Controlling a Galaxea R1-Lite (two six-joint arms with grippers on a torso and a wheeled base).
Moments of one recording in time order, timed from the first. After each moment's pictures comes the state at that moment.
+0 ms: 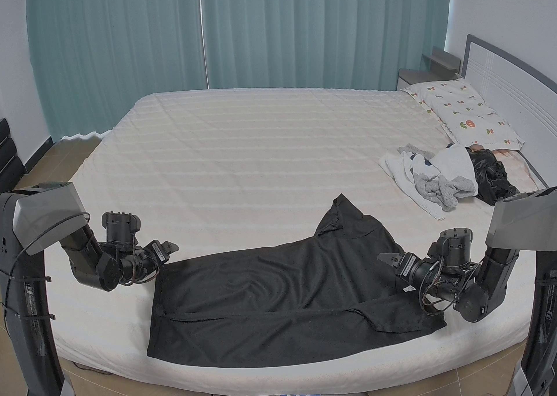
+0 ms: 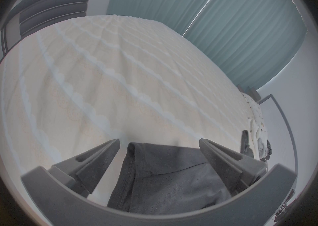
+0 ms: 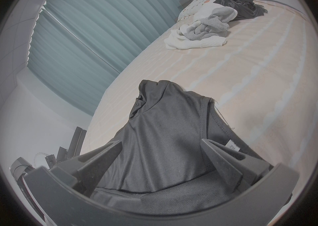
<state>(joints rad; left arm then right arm) -0.02 2.32 -0.83 -0.79 -0.08 -0.65 0.25 2.28 -0.49 -1.27 0.08 0.74</state>
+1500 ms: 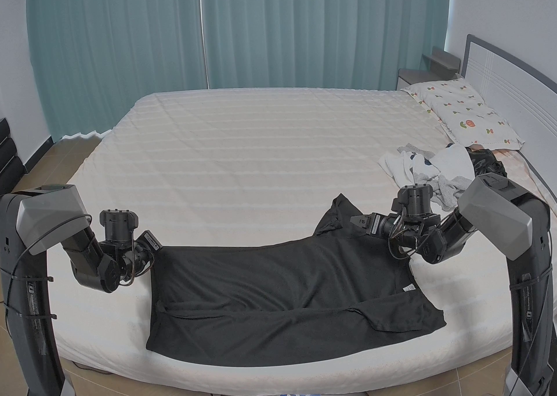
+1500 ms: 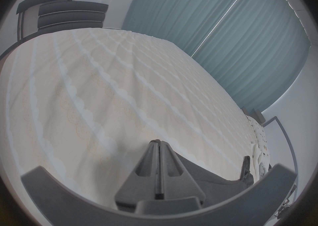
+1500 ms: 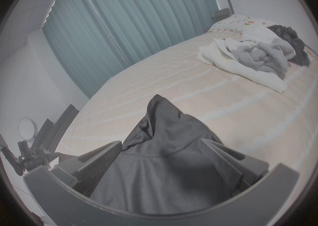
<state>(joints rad) -0.01 2.34 -0.83 -0.92 0.08 -0.76 0.24 2.49 -1.26 -0.73 0.09 0.42</state>
